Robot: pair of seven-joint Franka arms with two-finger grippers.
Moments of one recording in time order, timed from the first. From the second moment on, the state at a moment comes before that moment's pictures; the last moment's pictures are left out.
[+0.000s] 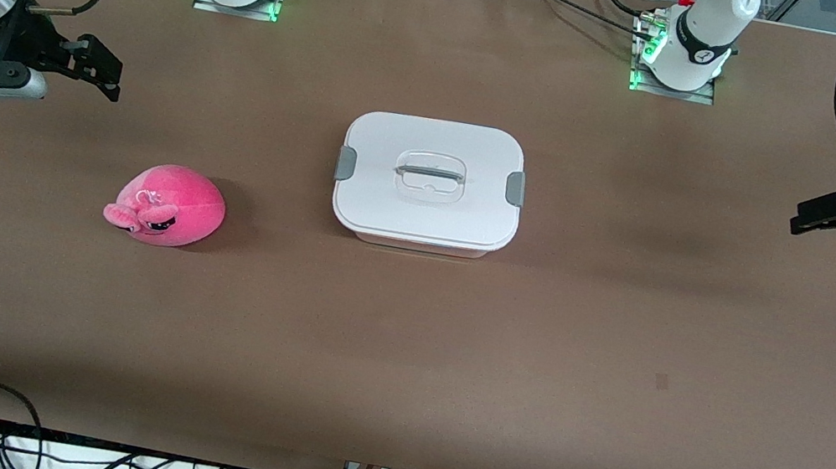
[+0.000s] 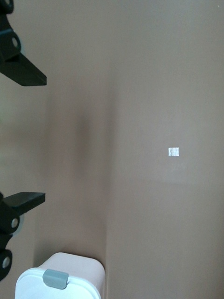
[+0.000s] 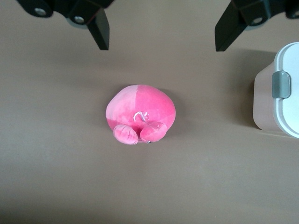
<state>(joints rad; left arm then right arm) -0.02 0.13 0.00 -1.47 -0.02 1.48 -0.11 0.37 0.03 -0.24 -1.62 0.01 1.65 -0.02</state>
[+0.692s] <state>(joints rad) -0.40 0.23 -0.03 -1.46 -0.03 1.50 -0.11 0.37 0.03 -0.24 -1.62 0.00 1.65 -0.02</state>
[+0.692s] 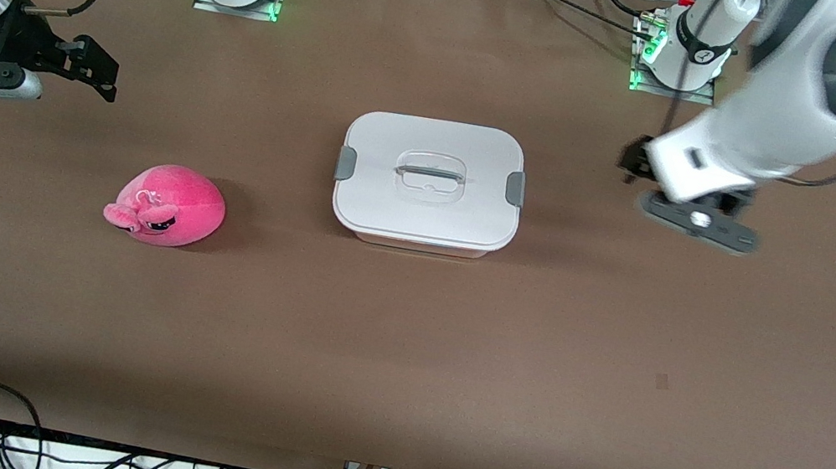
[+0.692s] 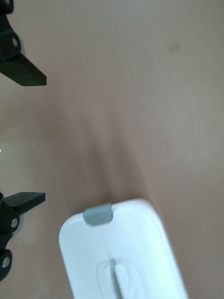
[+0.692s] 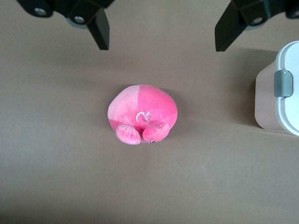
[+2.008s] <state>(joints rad) -0.74 0.54 -0.09 -1.45 0.05 1.98 0.41 0.35 0.24 -0.25 -1.78 0.01 1.95 -0.02</state>
